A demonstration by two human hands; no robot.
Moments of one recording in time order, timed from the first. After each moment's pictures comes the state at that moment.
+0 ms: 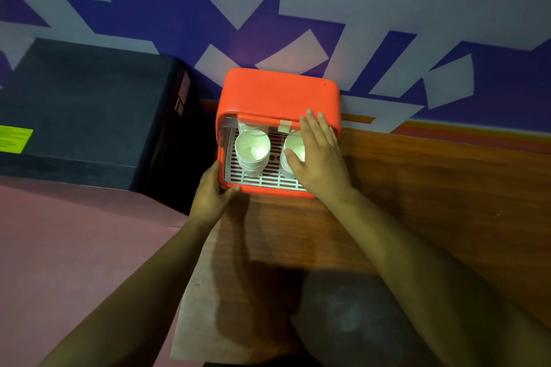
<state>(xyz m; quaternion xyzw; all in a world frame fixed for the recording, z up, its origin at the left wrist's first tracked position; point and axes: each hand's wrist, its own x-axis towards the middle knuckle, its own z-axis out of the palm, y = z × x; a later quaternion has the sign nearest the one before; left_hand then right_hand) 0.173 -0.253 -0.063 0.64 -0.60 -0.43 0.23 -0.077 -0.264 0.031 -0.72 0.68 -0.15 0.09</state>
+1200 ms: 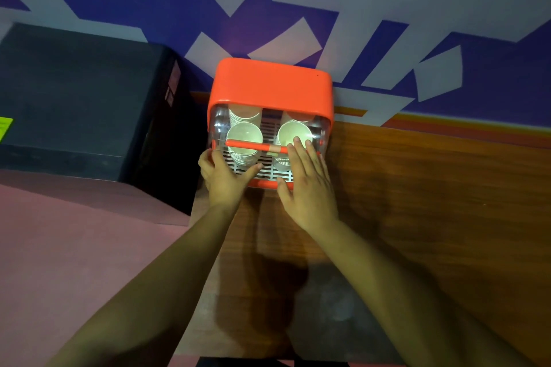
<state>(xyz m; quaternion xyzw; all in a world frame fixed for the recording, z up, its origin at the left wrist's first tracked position) 0.109 -0.256 -0.070 0.71 -0.52 -0.35 0.32 -0.055 -0.197 0.012 -0.70 0.70 -0.11 0.10</state>
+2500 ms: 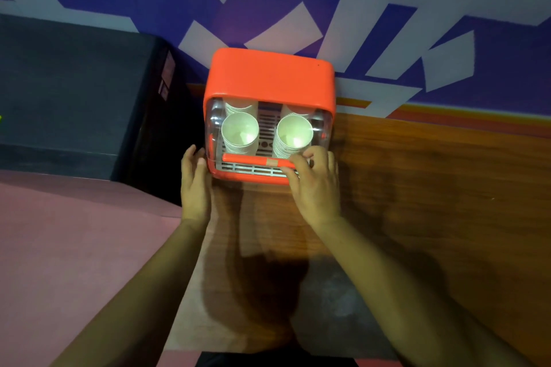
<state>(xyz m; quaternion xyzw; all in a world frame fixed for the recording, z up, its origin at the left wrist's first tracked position) 0.156 -0.234 -0.062 0.63 -0.37 -0.50 0.47 -0.068 -0.204 -0.011 -0.68 0.71 -0.20 -0.01</state>
